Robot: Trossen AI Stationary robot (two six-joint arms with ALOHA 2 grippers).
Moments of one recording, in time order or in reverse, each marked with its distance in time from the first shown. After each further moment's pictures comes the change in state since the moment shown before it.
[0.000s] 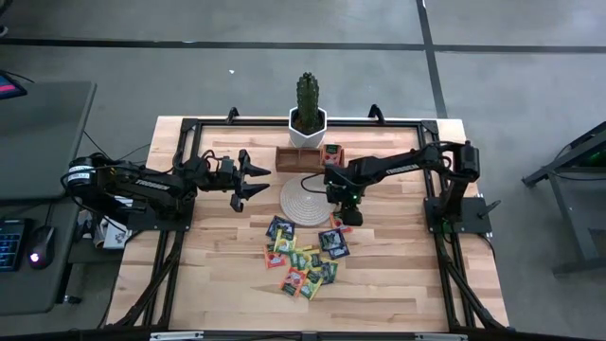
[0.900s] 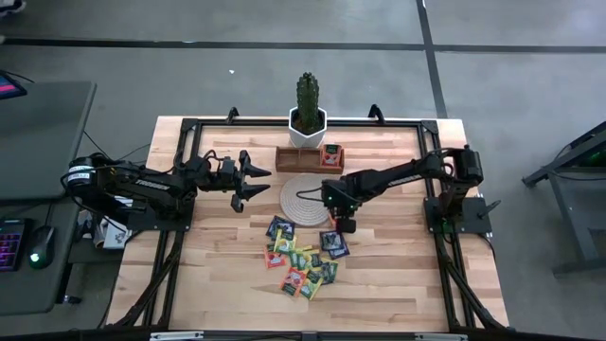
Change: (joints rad) left arm 0.000 0.000 0.000 -0.025 0.007 0.000; right arm 0.131 0.003 -0.003 0.074 0.286 0.226
